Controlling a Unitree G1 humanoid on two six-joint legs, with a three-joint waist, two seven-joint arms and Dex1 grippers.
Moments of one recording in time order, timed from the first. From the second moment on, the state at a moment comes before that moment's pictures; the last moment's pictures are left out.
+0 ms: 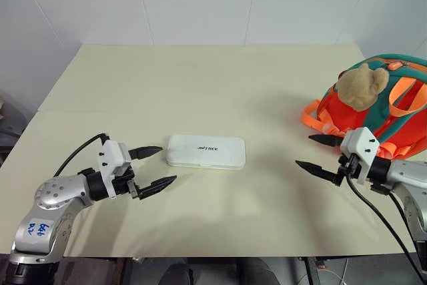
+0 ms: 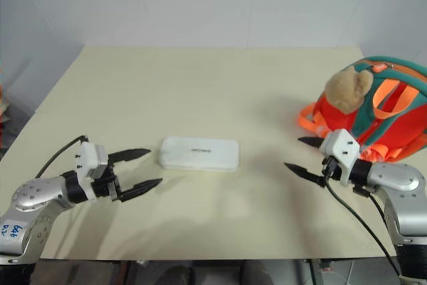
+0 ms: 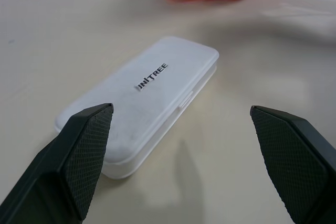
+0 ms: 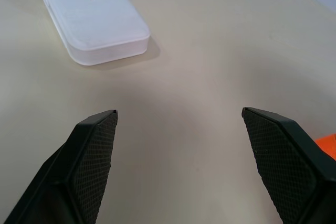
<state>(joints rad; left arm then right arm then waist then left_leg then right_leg) -0.06 0.70 0.22 -0.33 -0.50 0.31 -0.91 -0.17 -0.83 -0.22 -0.07 0.35 0.13 1.03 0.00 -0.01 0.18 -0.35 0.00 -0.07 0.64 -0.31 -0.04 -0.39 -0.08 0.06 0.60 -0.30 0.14</state>
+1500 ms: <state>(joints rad) -0.28 0.66 0.12 0.14 -0.23 0.16 -0.82 -0.45 -0.58 0.15 0.14 0.09 0.22 0.85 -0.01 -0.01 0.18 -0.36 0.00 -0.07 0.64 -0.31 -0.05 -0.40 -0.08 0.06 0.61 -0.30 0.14</state>
